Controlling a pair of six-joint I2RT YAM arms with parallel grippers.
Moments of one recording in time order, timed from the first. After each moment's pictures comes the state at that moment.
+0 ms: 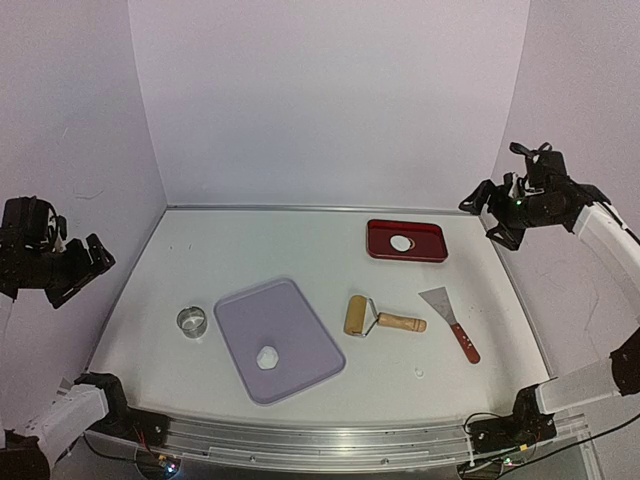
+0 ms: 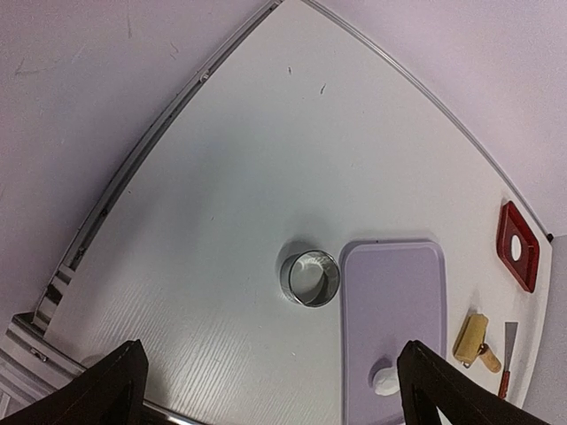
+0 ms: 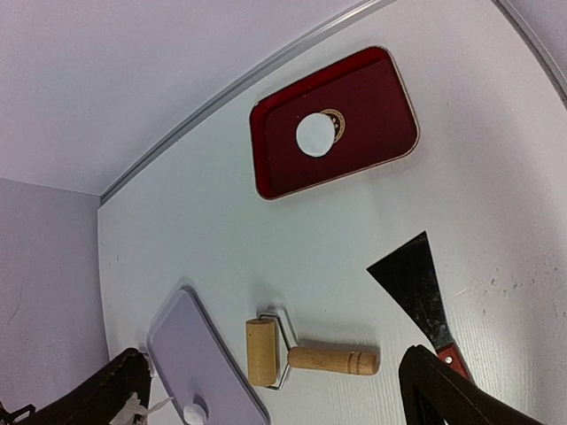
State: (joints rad) left arm 0.07 0.71 1.15 -1.26 0.06 -0.51; right arm 0.11 1.28 1.31 -0.78 -0.29 0.64
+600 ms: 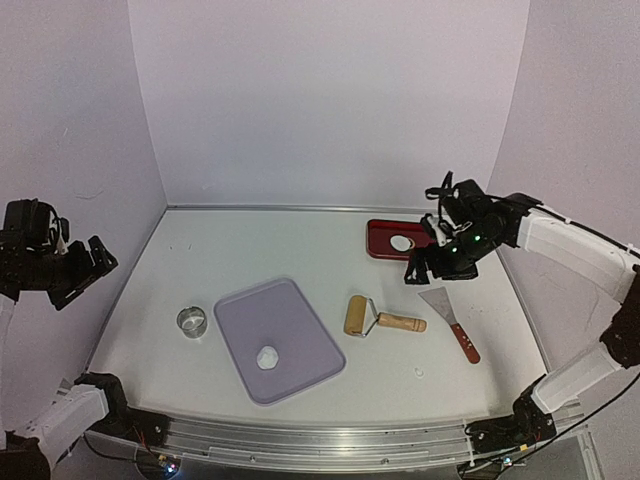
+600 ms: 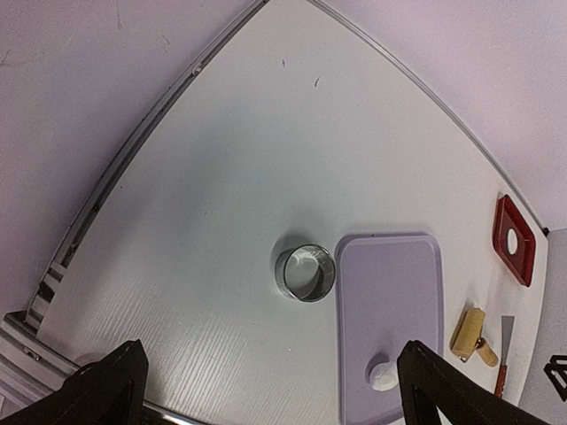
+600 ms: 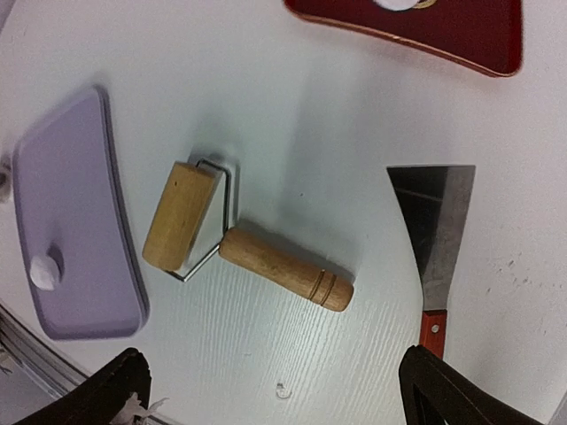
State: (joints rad) left arm 0.07 0.69 1.13 -1.25 0.09 -0.51; right arm 0.52 1.44 1.25 -0.91 -0.08 0.29
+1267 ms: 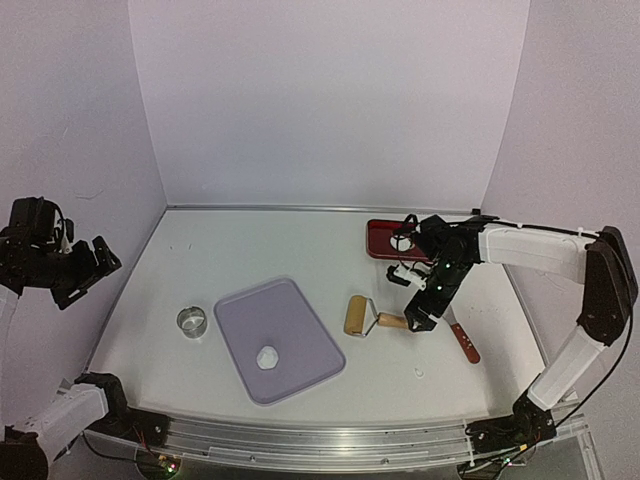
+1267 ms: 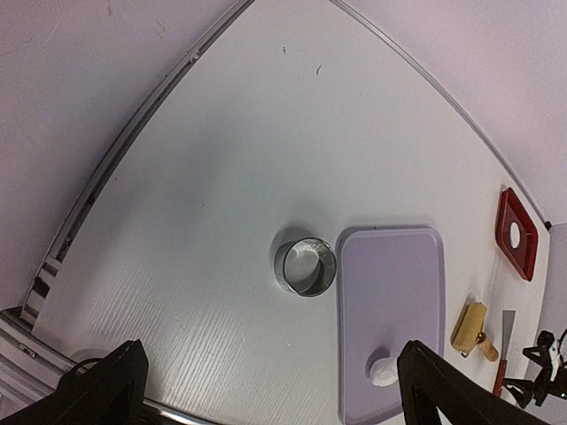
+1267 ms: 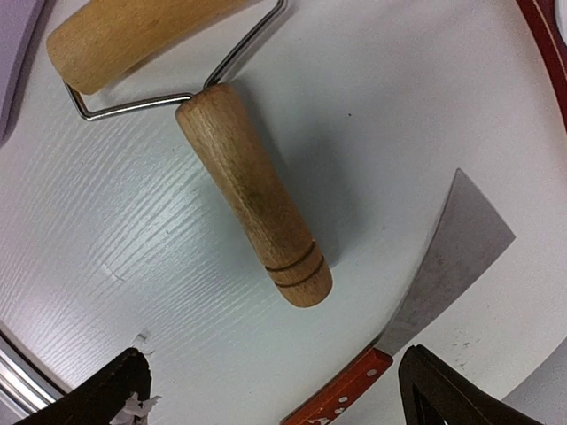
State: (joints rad) left arm 0.07 0.73 1.12 -1.25 0.10 -0.51; right arm 0.60 1.63 1.17 -0.93 0.01 -0.34
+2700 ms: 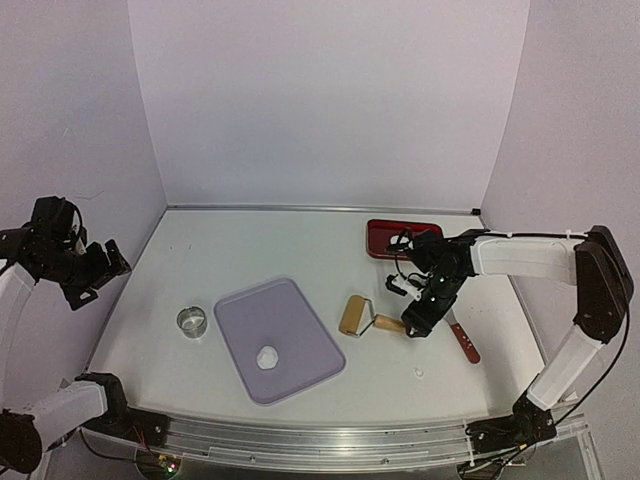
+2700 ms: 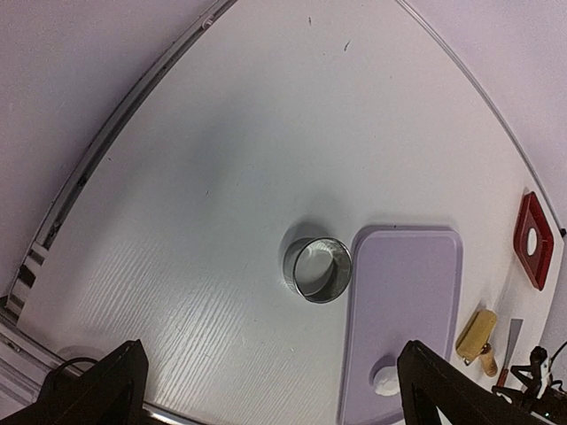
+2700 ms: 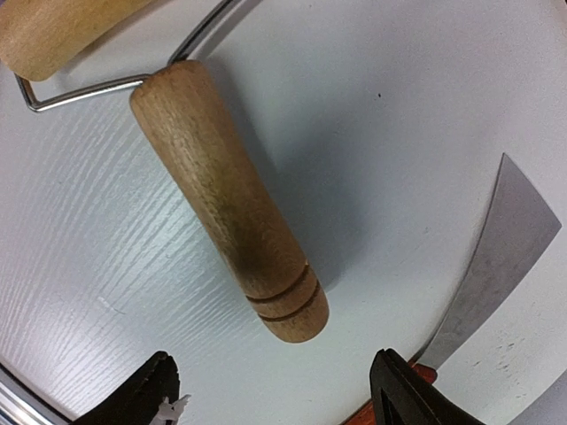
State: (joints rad) left arm 0.07 0.82 1.05 -1.18 0.10 -0.56; right arm 0.62 1.66 1.09 -0.83 0.02 -0.21
